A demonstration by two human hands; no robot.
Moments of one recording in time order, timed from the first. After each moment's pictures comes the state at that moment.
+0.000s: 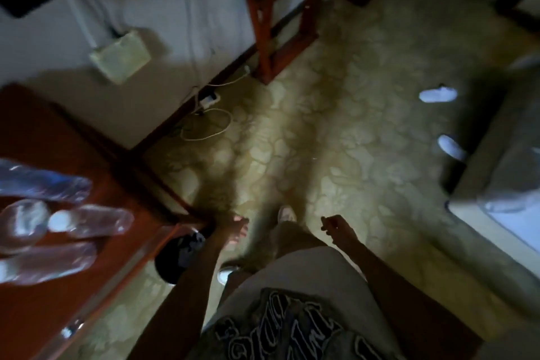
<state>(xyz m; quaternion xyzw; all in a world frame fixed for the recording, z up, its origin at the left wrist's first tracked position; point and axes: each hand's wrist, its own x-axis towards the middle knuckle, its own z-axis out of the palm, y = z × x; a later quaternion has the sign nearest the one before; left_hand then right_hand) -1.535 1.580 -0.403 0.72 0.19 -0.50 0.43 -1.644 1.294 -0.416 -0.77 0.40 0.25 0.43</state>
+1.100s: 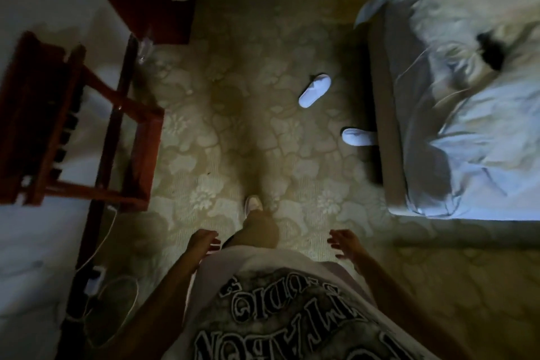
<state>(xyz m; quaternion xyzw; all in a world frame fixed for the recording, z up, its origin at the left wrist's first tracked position) -1.112 1.011 -0.443 0.79 0.10 -0.54 0.27 -1.425 0.791 -0.427 -0.41 0.68 0.10 0.60</state>
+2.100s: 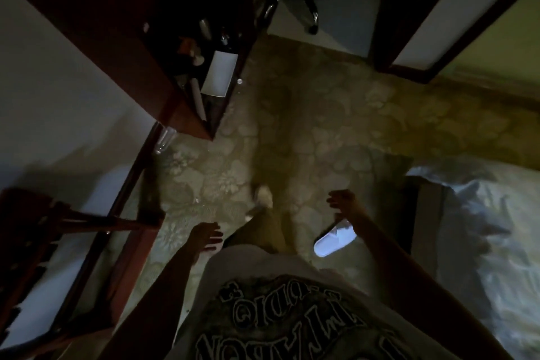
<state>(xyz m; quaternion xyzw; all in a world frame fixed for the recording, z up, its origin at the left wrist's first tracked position) -0.653 0.426 -0.406 0.73 0.21 -0.52 0.38 -0.832 0.086 -0.395 -0.55 0.55 0.10 0.62</state>
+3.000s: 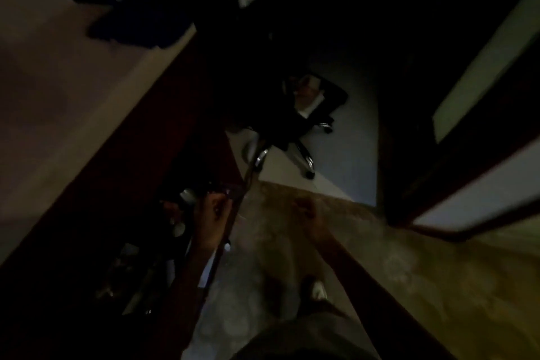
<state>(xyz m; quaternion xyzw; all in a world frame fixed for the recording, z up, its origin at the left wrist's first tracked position) -0.088 -0.175 -0.272 0.89 -0.14 -0.14 0.41 -0.231 -0.369 -0.322 -0.65 0.38 -0.09 0.65</state>
